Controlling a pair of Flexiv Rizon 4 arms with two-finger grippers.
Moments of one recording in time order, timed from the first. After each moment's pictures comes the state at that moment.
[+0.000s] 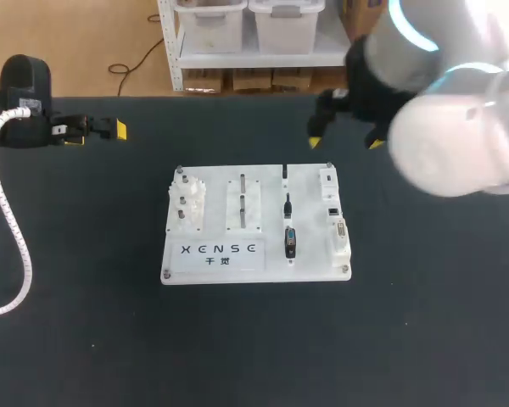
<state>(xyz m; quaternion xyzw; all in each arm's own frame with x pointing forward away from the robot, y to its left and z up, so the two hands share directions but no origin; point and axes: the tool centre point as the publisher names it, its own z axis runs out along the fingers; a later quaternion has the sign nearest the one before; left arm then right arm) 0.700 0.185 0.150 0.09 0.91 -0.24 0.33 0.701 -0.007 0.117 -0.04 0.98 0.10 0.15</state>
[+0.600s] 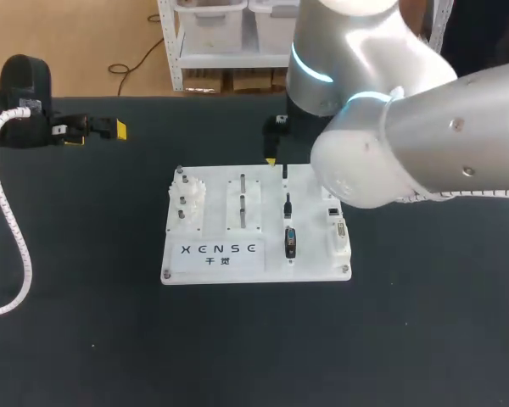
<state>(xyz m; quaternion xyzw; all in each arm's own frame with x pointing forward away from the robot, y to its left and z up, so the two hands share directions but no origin) 0.700 0.185 0.150 0.09 0.91 -0.24 0.33 0.733 0.046 0.052 -0.01 0.99 0.05 0.14</state>
